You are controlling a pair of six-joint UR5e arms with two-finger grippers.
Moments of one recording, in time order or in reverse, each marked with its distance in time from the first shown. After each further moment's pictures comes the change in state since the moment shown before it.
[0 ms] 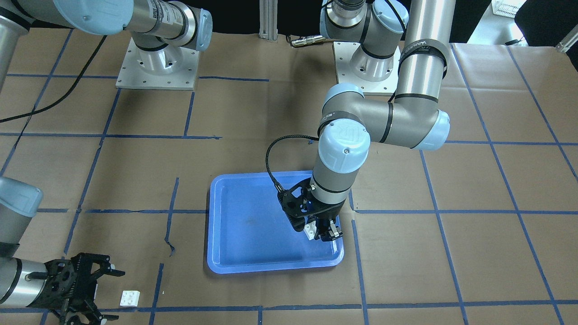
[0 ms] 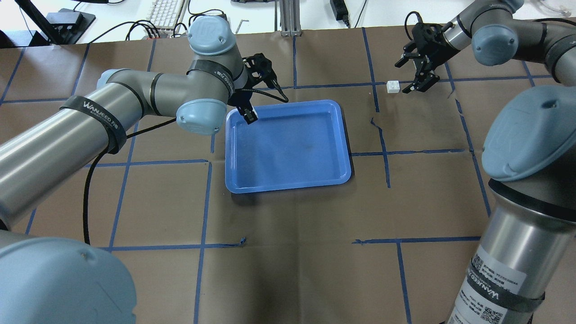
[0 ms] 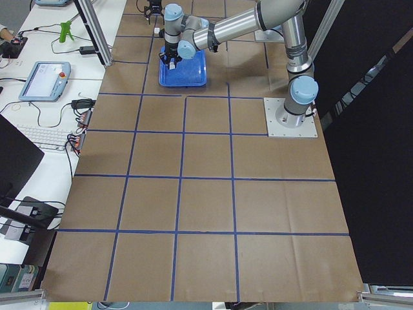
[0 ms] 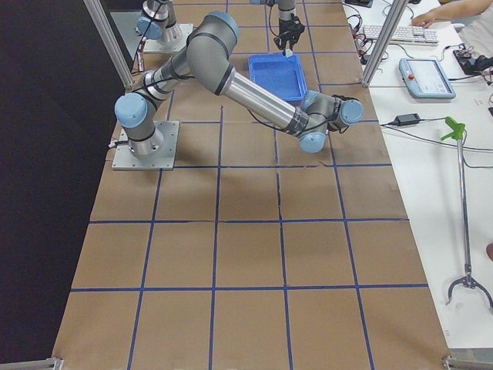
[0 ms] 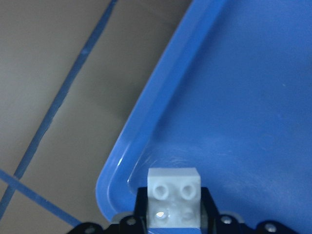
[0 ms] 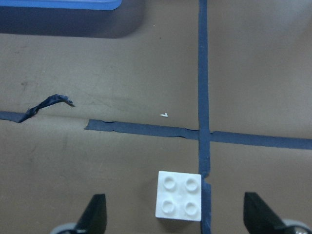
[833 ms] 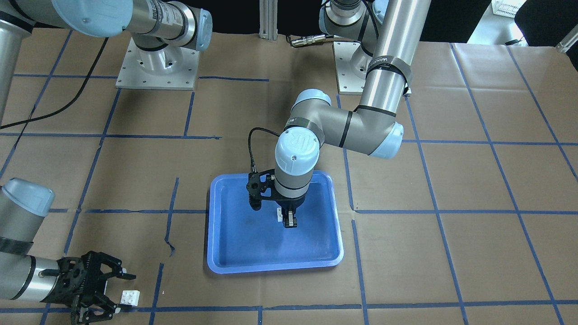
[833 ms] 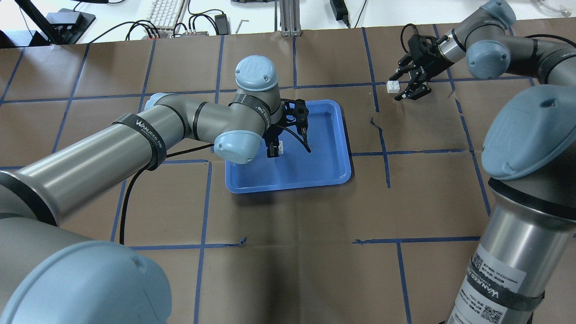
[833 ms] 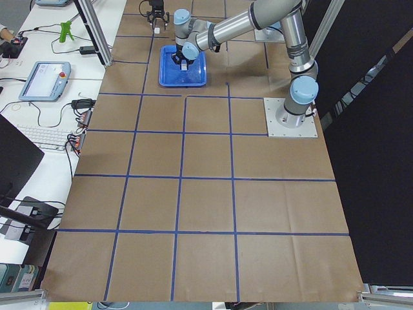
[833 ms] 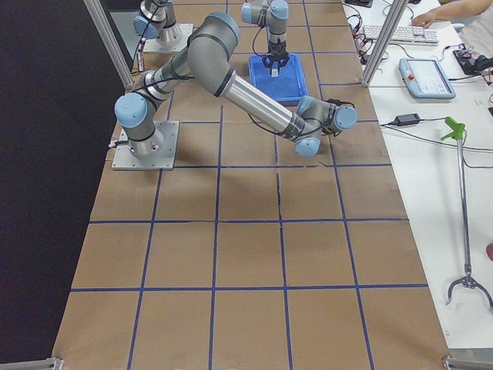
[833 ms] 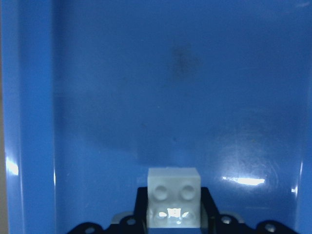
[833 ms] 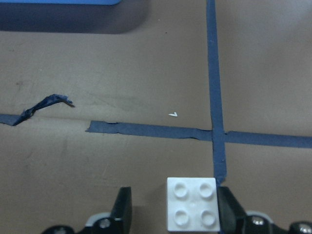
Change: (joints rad) left arm -0.079 -0.077 -0.033 0.010 -0.005 0.119; right arm -0.001 0.005 0.034 -0.047 0.016 0.013
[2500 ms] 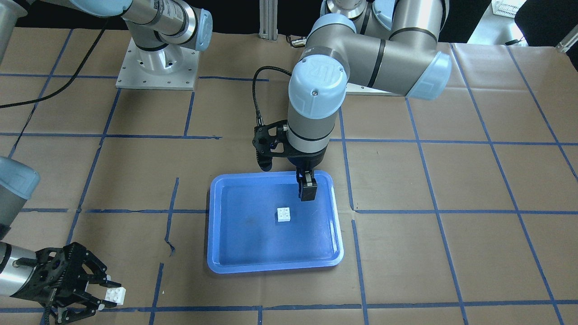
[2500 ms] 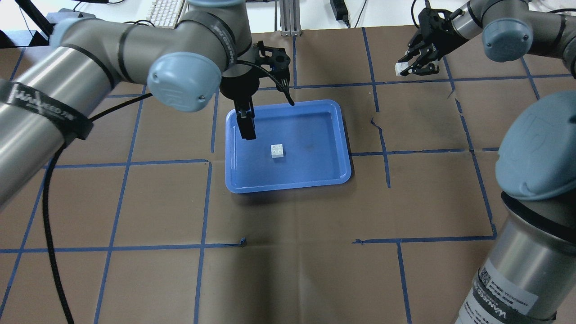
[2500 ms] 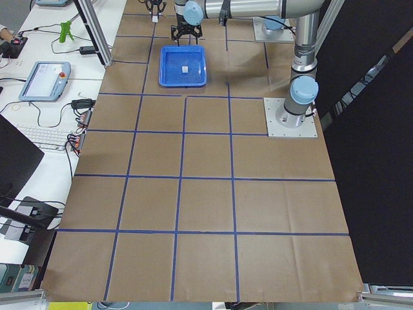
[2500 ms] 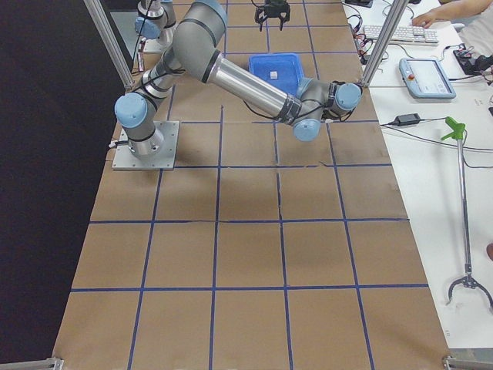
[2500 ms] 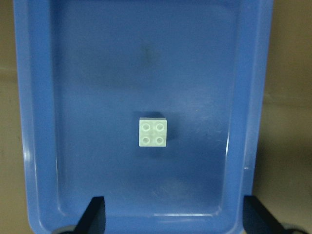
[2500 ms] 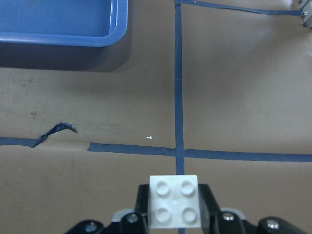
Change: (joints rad) left arm 0.070 0.307 0.194 -0.582 -0.009 -0.029; right arm 0.003 -0.159 0.039 -0.002 -0.010 0.049
